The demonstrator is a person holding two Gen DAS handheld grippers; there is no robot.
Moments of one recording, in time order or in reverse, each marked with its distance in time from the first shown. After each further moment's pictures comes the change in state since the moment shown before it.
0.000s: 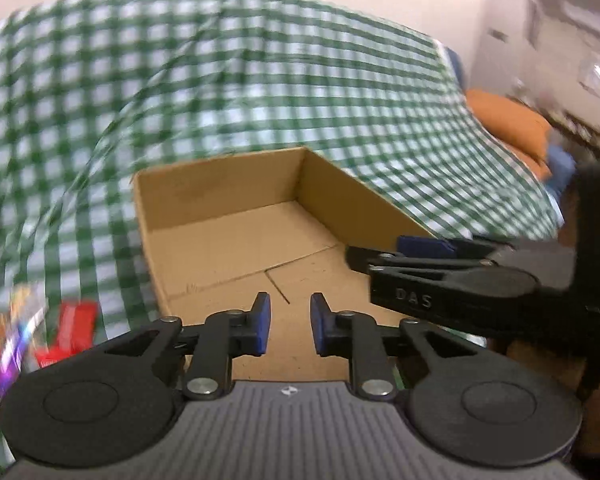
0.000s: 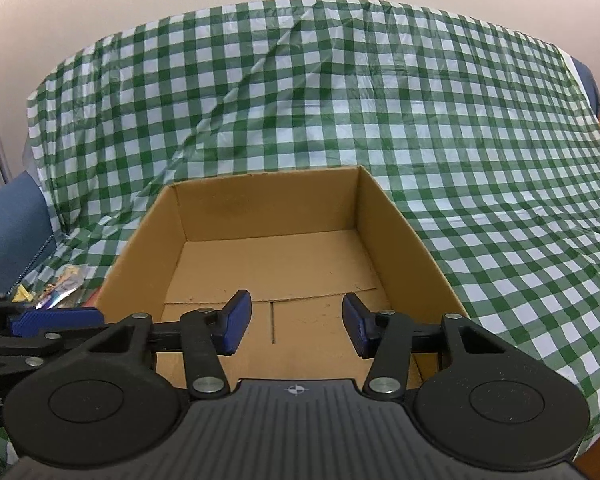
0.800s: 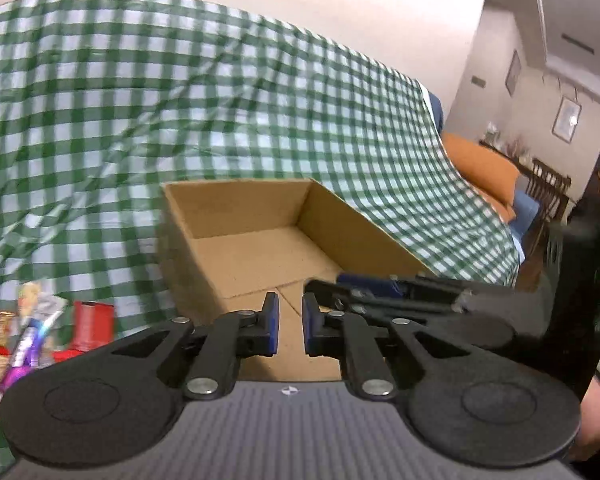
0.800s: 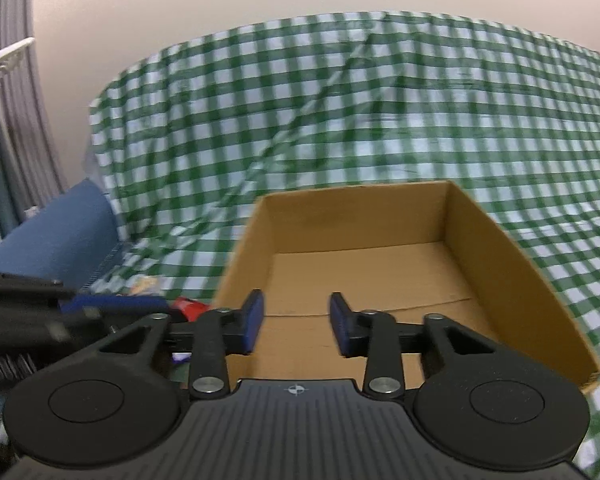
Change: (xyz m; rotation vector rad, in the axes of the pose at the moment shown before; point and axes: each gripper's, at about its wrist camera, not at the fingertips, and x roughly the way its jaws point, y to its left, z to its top) left arm -0.048 0.088 -0.021 -0.076 -0.051 -0.072; right arm 0.003 0.064 -0.014 -0.043 -0.075 0.167
